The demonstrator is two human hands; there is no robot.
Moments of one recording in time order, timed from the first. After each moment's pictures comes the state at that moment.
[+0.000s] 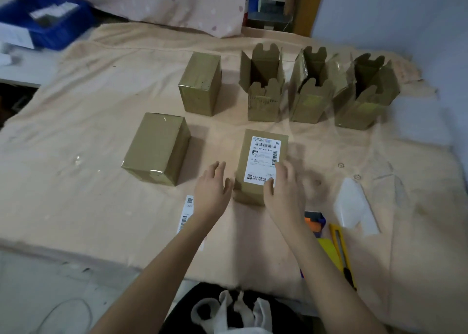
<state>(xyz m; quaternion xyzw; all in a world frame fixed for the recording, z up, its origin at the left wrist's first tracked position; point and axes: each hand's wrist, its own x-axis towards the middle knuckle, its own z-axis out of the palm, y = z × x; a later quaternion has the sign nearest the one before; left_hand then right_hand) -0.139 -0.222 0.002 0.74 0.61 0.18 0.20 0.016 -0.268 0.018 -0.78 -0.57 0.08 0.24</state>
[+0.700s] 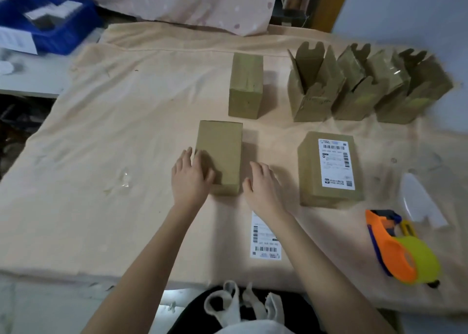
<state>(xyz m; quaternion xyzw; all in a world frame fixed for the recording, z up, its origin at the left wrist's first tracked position) -0.348 -0.121 0.003 0.73 0.65 0.14 0.15 -0.191 -0.184 0.014 -0.76 -0.60 0.18 0.16</state>
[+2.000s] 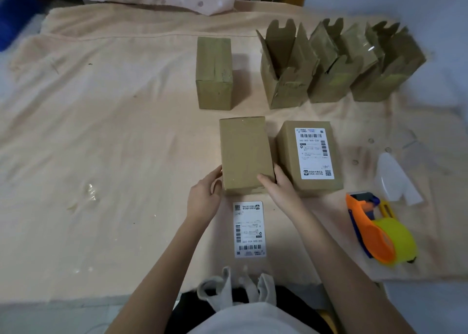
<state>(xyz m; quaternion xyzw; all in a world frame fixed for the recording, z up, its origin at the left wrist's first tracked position) -0.291 -0.147 -0.027 0.69 0.55 0.20 0.43 -0.114 -0.207 0.000 -0.72 -0.31 0.48 0.38</state>
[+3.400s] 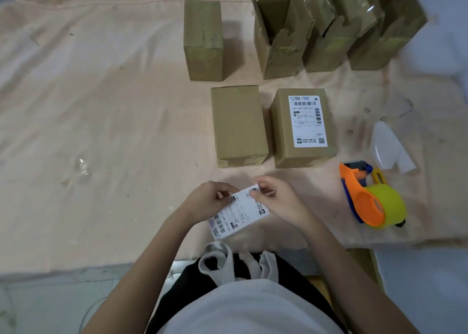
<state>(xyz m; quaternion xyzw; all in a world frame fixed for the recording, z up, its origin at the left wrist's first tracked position) -0.305 -0.192 -0.010 0.76 0.41 -0.03 0.51 -0.127 -0.284 -0.013 -0.73 -0.38 0.48 0.31</state>
